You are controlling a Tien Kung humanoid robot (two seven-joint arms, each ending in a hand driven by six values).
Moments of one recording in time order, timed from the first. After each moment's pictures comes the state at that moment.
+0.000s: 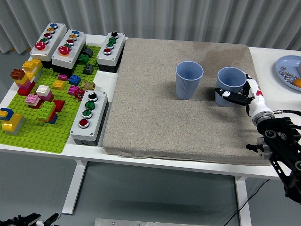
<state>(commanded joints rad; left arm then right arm) -0.22 0.09 -0.74 -0.18 0.77 -0.09 0.27 0.51 -0.17 0.95 1.09 -1.03 -0.40 -0.04</state>
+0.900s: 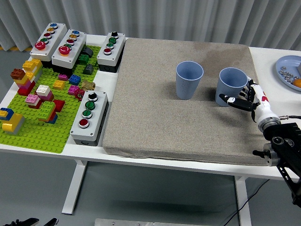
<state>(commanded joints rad) -0.19 0.09 -0.75 -0.18 0.77 -0.09 0.28 0.43 -0.23 0.97 1.16 -1.05 -0.38 -0.07</state>
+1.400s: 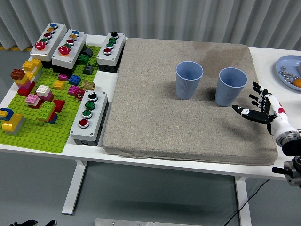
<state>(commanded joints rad) -0.18 0.09 -0.76 -0.18 0.77 -0.09 0.27 0.26 -0.37 1.03 1.41 -1.06 -0.38 -0.10</state>
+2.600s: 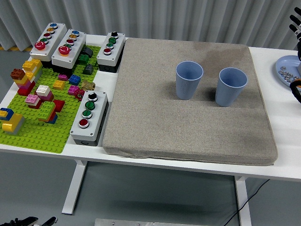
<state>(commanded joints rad) -0.20 0.10 -0.71 -0.18 0.73 -0.09 0.27 0.71 -0.22 1.31 1.08 -0.76 -0.42 -0.05</state>
